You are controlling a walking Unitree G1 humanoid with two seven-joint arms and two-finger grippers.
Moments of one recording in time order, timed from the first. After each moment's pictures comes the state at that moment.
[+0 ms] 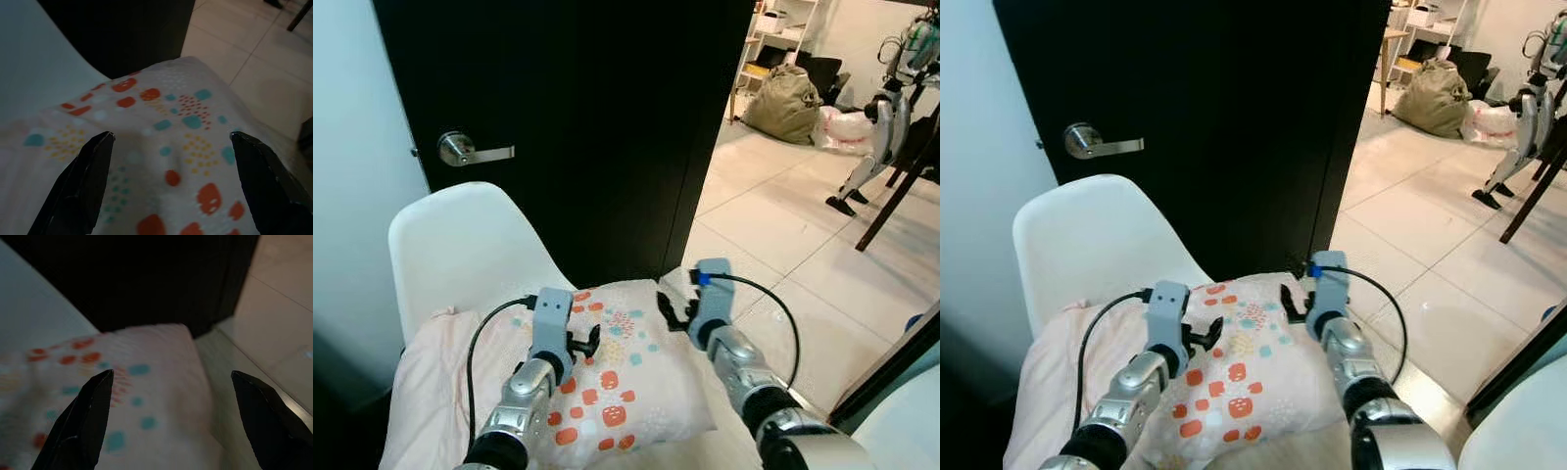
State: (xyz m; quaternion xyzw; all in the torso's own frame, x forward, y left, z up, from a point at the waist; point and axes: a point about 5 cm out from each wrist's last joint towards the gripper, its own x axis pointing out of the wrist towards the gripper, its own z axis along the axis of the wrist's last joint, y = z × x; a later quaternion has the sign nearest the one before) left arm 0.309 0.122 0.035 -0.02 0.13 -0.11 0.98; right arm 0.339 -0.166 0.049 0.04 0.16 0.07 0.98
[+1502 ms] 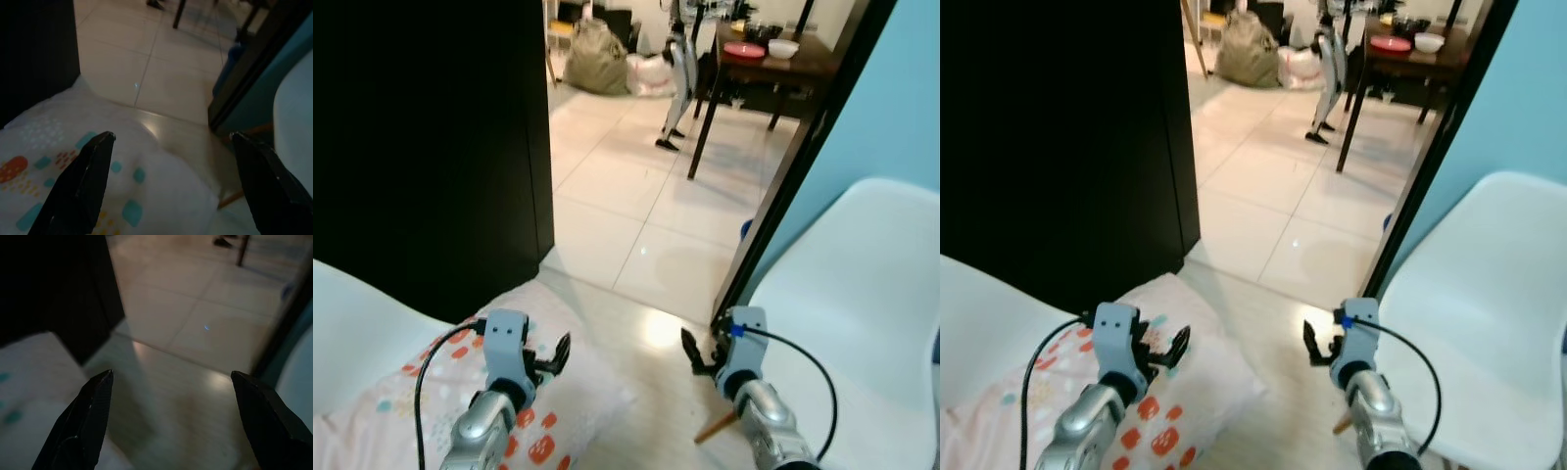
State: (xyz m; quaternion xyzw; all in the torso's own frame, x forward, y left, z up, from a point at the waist) left arm 0.260 0.164 0.045 -0.06 0.08 -0.08 0.99; right arm 0.296 -0.167 0.033 0.05 0.11 0.09 0.99
